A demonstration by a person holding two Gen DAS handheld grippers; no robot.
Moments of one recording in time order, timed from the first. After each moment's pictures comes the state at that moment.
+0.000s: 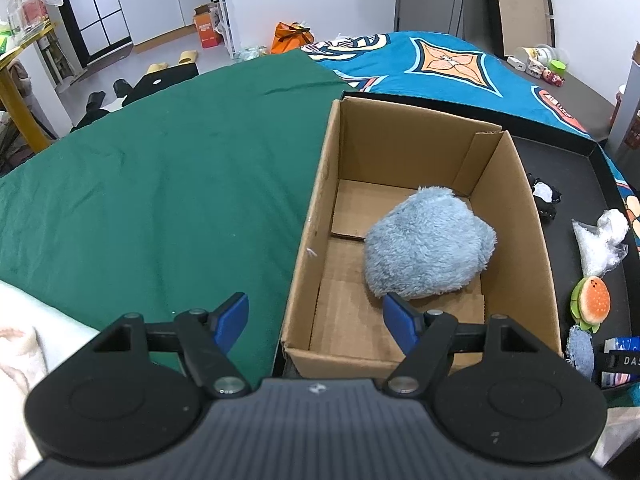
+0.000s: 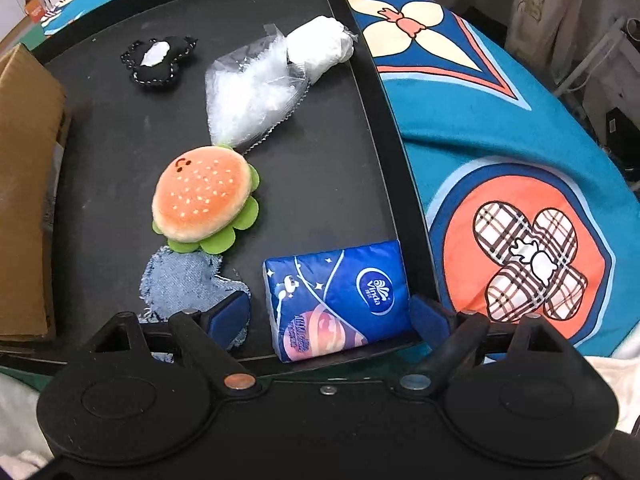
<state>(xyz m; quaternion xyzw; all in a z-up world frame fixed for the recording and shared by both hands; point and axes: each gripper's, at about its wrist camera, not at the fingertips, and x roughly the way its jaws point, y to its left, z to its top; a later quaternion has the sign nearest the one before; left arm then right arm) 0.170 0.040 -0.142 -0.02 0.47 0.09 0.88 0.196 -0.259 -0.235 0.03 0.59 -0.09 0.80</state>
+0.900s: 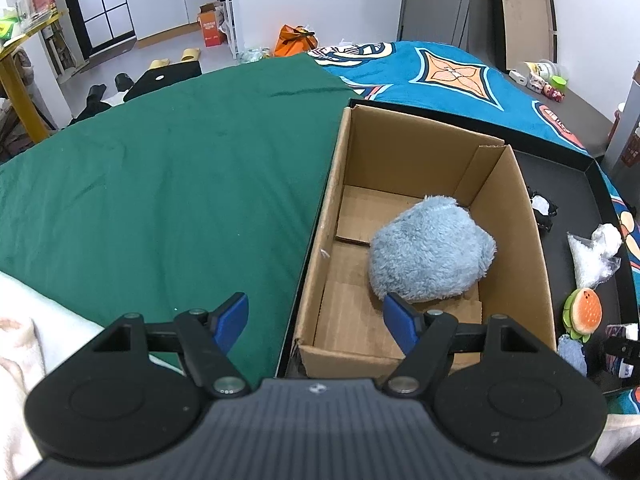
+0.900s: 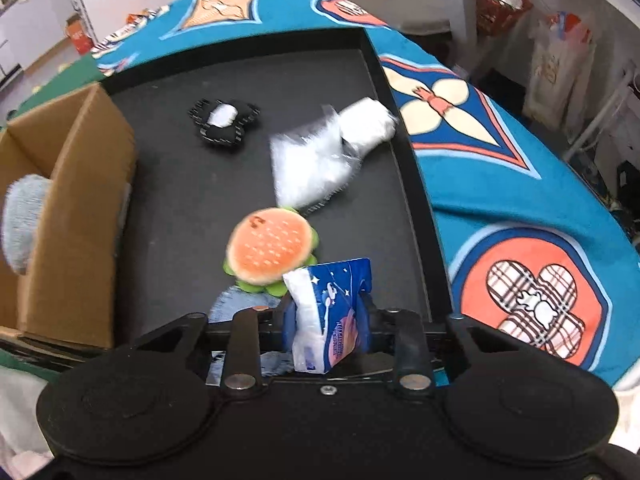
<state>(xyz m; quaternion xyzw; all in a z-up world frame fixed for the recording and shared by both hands) 0.166 0.050 -0.137 -0.04 0.47 0.09 0.88 0.189 -0.236 -0.190 0.02 0.52 -0.04 0.85</state>
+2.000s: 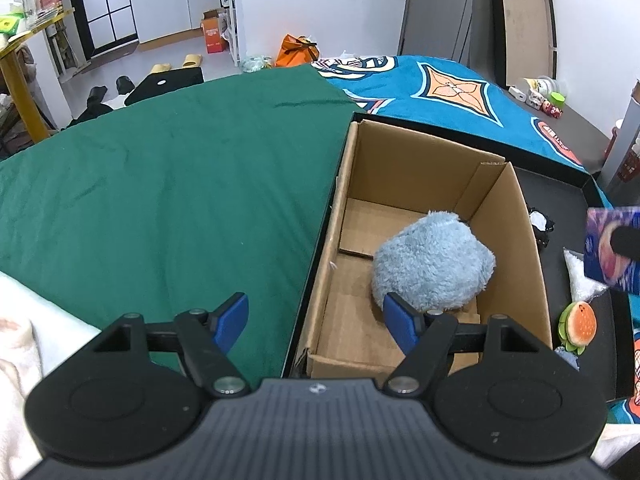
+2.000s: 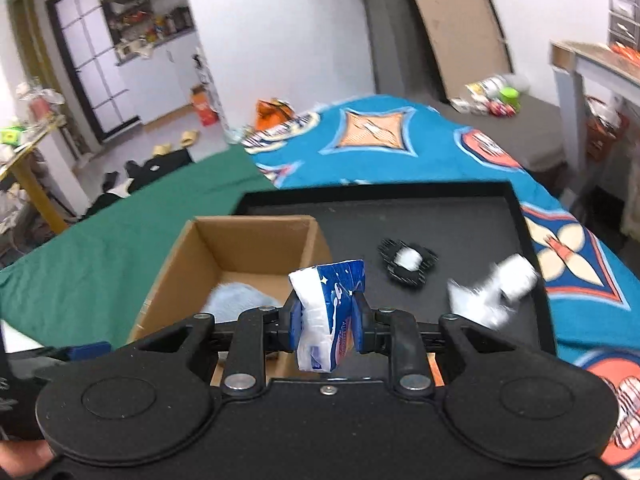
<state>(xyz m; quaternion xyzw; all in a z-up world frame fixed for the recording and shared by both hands) 0.160 0.062 -0.132 -0.06 0.45 0.09 0.89 0.189 -0.160 -0.101 0.04 0.38 0.12 0.92</state>
